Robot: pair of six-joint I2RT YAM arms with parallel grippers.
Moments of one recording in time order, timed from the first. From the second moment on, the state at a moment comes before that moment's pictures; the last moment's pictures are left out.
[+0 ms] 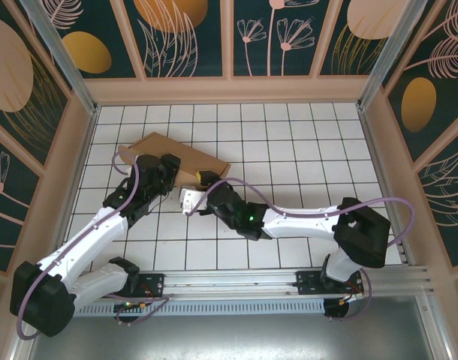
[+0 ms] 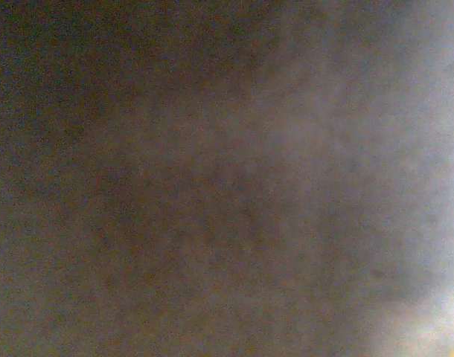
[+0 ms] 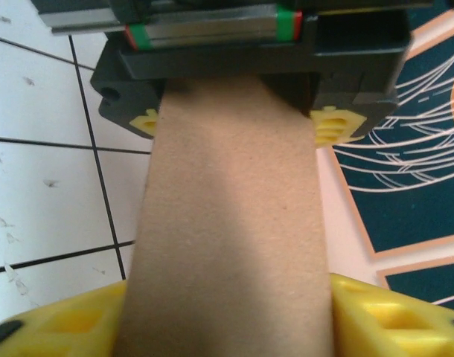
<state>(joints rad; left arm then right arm) -0.47 1.04 0.70 -0.20 -0.10 -1.49 1.20 1.58 0.93 0.33 0.46 -0.79</state>
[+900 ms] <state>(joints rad) -0.47 1.02 0.85 -0.26 0.05 -1.19 0.88 1.45 0.95 0.11 0.08 -0.64</state>
